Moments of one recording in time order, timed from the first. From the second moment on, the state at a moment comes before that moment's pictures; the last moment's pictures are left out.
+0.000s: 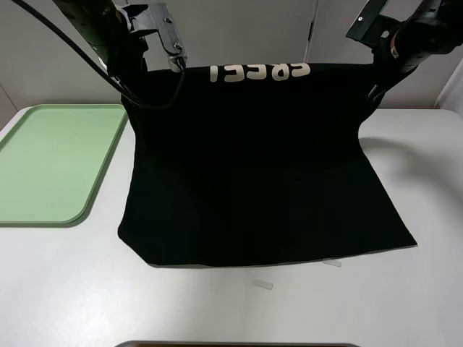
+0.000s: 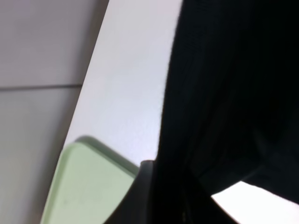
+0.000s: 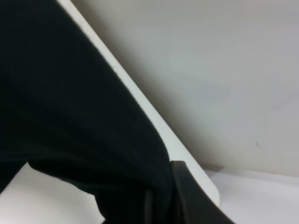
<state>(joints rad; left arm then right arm) -0.41 1.88 -1.50 0.29 0.61 0.70 0.16 1.88 -1.30 -0.91 0.40 0.02</state>
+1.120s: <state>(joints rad) -0.59 1.88 -1.26 0.20 0.88 0.88 0.21 1.88 -1.04 -0.50 0.81 -0.35</state>
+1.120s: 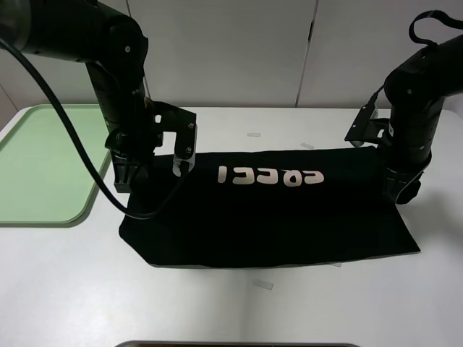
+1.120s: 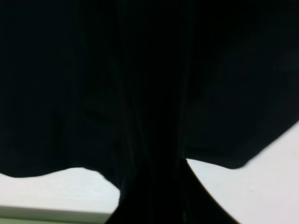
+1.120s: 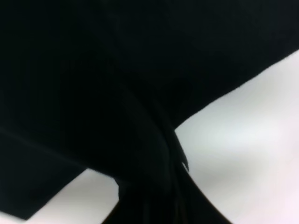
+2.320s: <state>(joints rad) -0.58 1.85 -1.25 0.22 1.16 0.74 0.20 1.85 -1.05 -0.12 1.21 -0.35</state>
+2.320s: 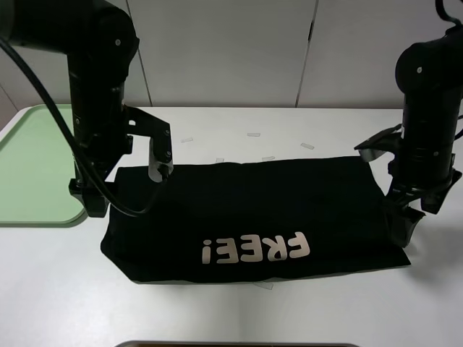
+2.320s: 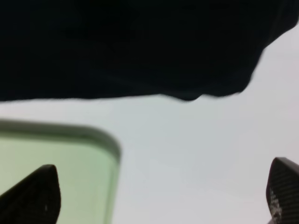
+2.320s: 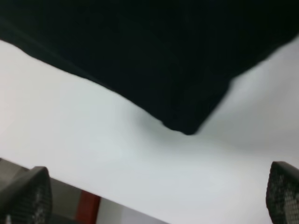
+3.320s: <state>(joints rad) -0.58 1.05 -1.39 0.25 1.07 0.21 0.20 1.13 -1.30 0.00 1.11 -0.26</state>
